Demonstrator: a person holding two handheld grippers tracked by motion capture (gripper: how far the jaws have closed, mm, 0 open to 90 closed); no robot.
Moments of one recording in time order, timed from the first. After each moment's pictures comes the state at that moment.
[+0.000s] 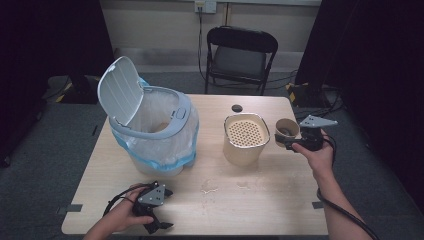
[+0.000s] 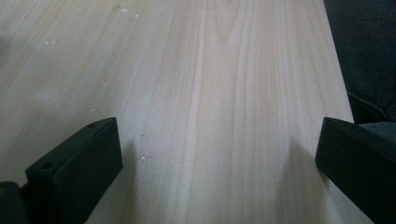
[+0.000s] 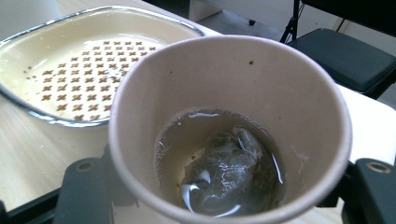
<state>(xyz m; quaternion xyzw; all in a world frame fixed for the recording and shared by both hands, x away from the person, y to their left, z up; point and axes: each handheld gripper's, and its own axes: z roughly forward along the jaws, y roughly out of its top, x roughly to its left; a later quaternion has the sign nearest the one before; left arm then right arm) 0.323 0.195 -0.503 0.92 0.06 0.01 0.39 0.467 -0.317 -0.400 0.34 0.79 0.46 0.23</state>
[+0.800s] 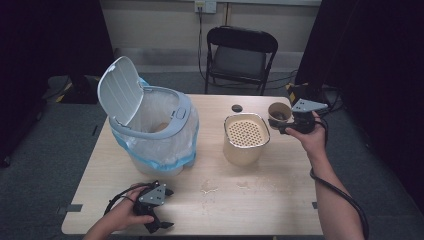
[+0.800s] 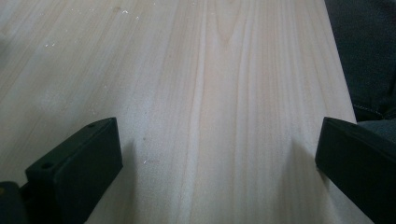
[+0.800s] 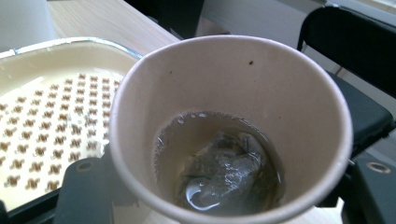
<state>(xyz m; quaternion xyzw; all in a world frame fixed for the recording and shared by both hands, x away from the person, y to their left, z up) 0.324 0.193 -0.502 0.92 0.06 0.02 0.39 0.517 -0.300 -0.381 0.26 0.80 0.46 0.26</state>
